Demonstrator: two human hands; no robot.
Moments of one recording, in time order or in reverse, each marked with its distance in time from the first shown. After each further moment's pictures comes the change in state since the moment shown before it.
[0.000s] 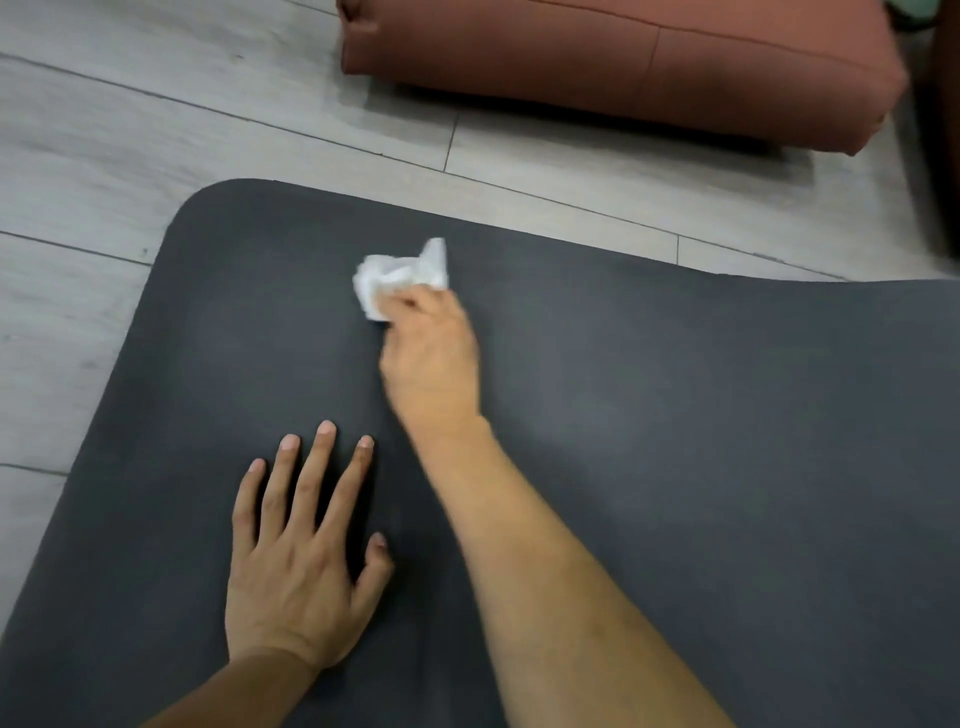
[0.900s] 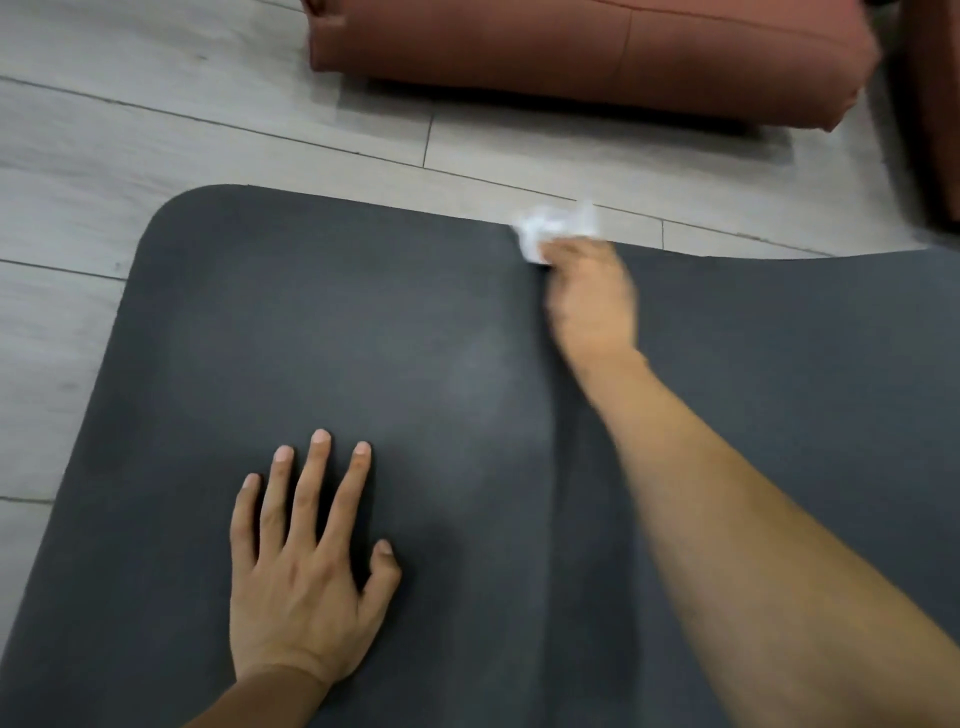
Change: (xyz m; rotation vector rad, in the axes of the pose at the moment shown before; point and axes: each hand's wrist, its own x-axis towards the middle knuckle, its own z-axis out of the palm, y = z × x) left_hand -0.002 0.002 0.002 -0.024 0.039 -0.001; right_hand 0.041 0.143 -0.060 -0.254 0.076 0.077
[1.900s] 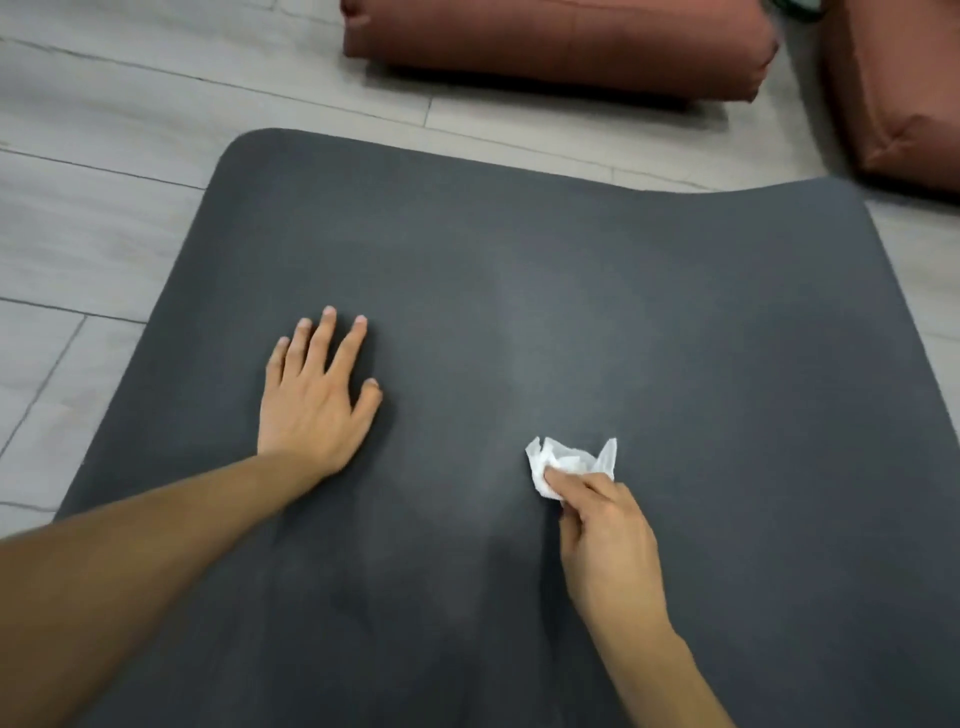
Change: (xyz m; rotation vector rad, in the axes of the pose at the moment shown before) left_hand -0.041 0.002 -0.003 0.003 -0.042 -0.014; right_hand -0.362 -0.012 -0.165 0.153 -0.300 0.214
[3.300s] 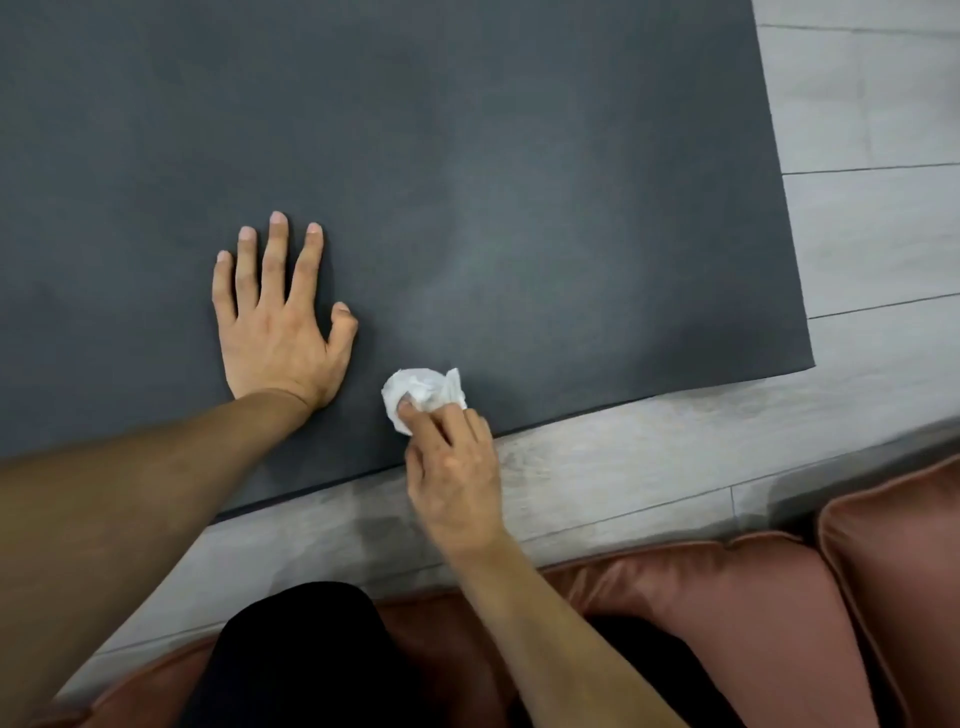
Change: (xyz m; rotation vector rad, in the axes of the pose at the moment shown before) left_hand -0.267 0.117 0.045 -0.019 -0.010 0.206; right_hand -0.307 -0.001 -0.003 -0.008 0.078 0.059
